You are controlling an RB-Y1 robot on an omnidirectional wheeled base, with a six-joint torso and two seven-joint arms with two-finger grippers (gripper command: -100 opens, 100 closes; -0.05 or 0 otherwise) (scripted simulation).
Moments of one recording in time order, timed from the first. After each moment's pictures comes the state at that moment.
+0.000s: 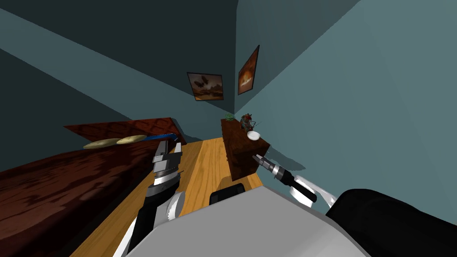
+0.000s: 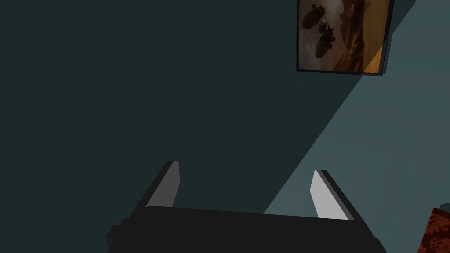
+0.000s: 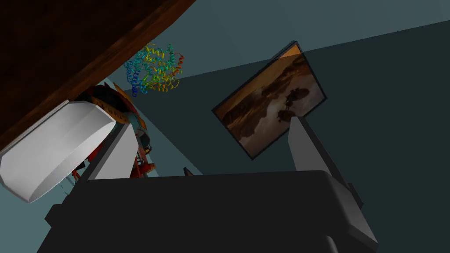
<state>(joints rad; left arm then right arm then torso) 0.49 0.04 -0.03 -2.28 -0.04 -0.51 -0.01 0.67 -0.80 0.05 -1.78 0.14 -0.58 0.24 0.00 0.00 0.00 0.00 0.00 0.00</state>
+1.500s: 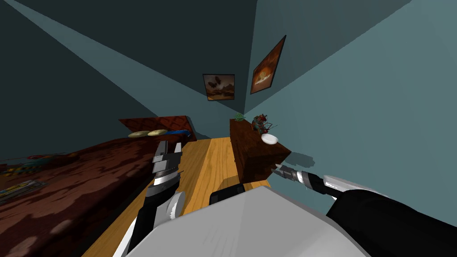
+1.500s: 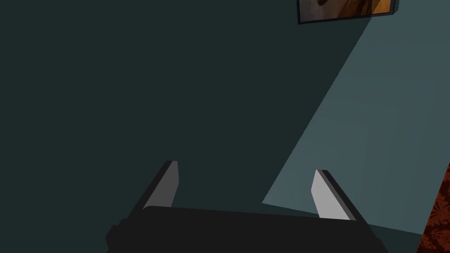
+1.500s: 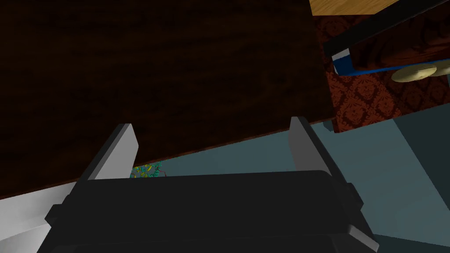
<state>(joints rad) 0.49 0.04 -0.03 -2.28 -0.04 -0.51 -0.01 0.74 -1.18 0.09 -1.41 0.27 -0.67 0.29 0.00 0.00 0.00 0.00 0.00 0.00</state>
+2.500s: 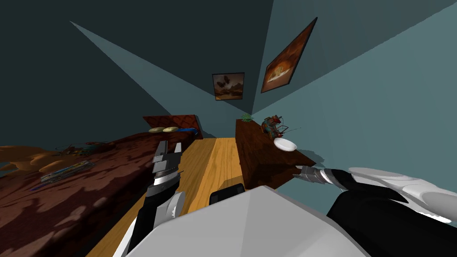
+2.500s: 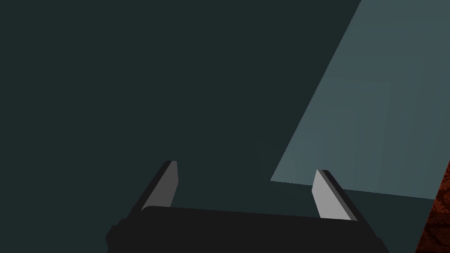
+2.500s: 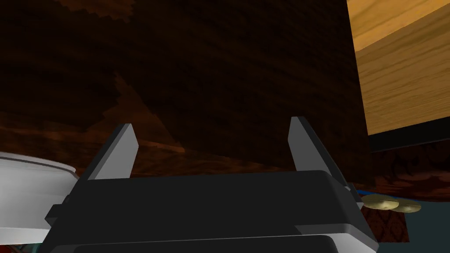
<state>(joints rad) 0.49 0.04 -0.03 -2.28 -0.04 -0.51 -0.01 0.78 -1.43 0.11 -1.13 0.35 -0.74 0.34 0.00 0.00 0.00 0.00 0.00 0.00</state>
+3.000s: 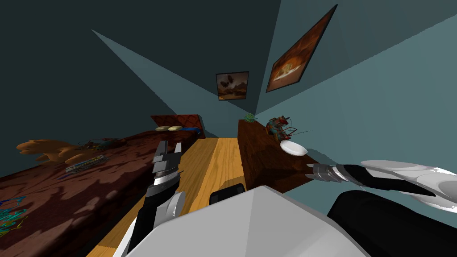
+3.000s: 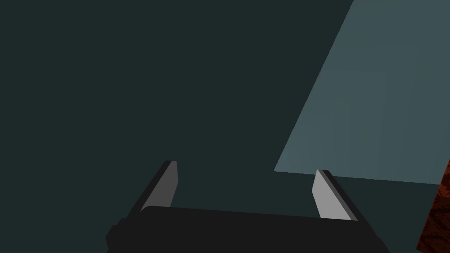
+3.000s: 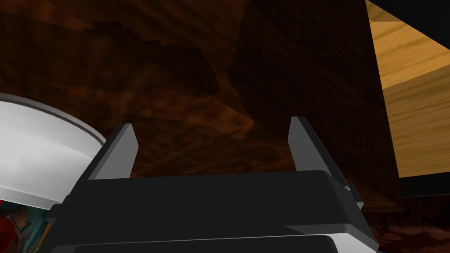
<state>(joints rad) 0.49 0.04 -0.03 -2.28 -0.04 -0.51 -0.01 0.81 -1.54 0.11 -1.01 0.37 -0.78 0.35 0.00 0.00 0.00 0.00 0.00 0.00</state>
